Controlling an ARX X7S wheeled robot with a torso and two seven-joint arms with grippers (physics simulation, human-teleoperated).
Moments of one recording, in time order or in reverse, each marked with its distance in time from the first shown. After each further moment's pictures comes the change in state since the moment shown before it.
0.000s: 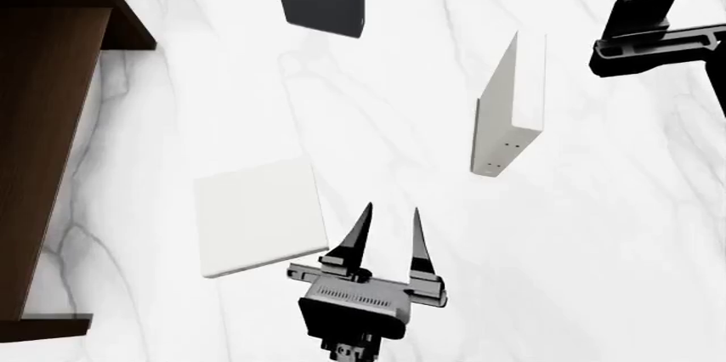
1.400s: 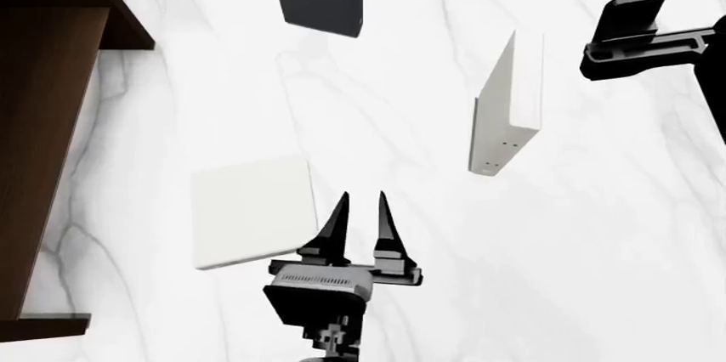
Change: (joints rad) left arm -0.025 -0.037 0.010 0.022 -0.151 0.048 -0.018; right arm 0.002 -0.017 -0.004 -0.002 0.003 0.010 0.000
